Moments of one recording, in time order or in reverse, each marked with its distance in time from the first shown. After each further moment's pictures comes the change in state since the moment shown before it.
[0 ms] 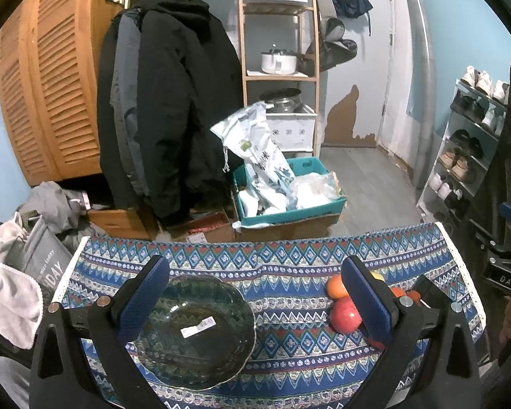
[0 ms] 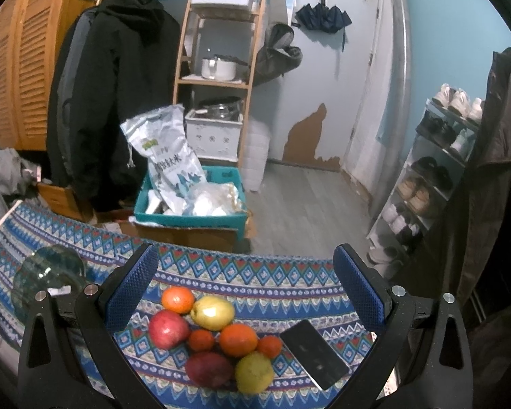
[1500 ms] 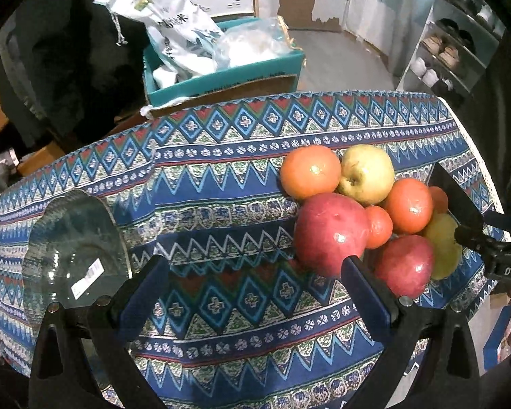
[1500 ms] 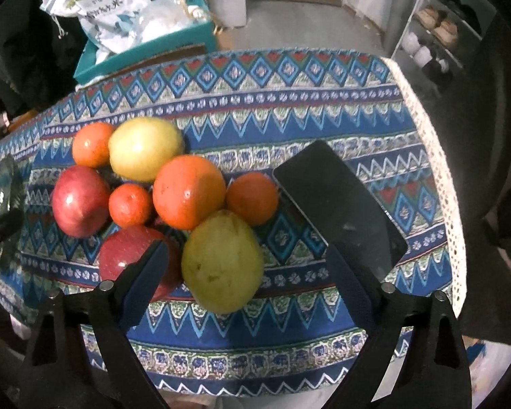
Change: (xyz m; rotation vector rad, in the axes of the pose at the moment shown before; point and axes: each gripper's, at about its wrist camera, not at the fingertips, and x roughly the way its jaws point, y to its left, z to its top) left arm 0.189 -0.096 -0.112 0.162 0.448 -0.138; right arm 0.149 -0.059 -0.155 0.190 0.663 0.080
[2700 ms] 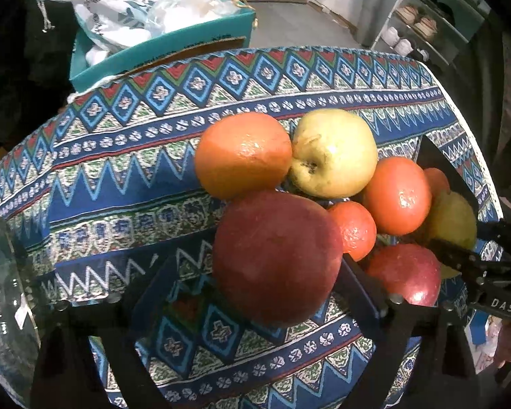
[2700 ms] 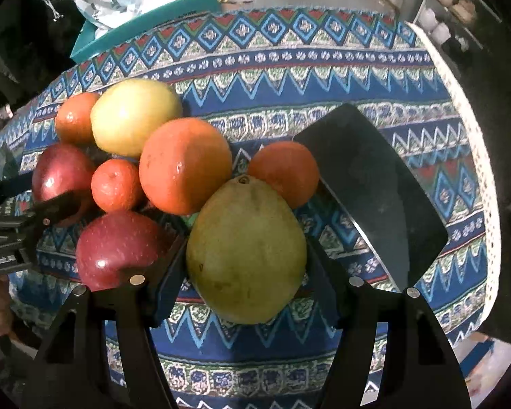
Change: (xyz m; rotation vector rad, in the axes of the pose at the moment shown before) left arm 0.075 -0.045 0.012 0.076 0.114 -0.148; right arm 0.039 -0.002 -0.006 0.001 0.075 0.063
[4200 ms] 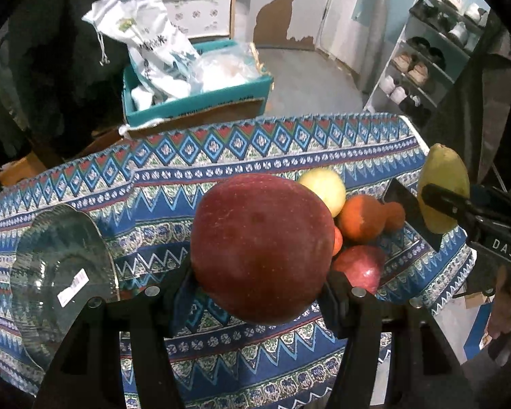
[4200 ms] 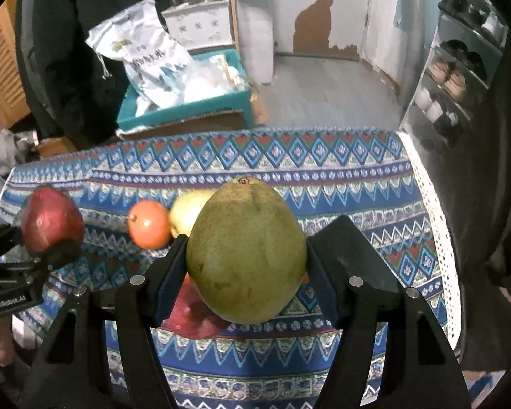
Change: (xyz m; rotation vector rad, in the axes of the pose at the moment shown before) left arm -0.121 0.023 -0.025 -0.061 -0.203 0.016; right arm -0.100 0.041 0.015 -0.079 -0.330 0.018
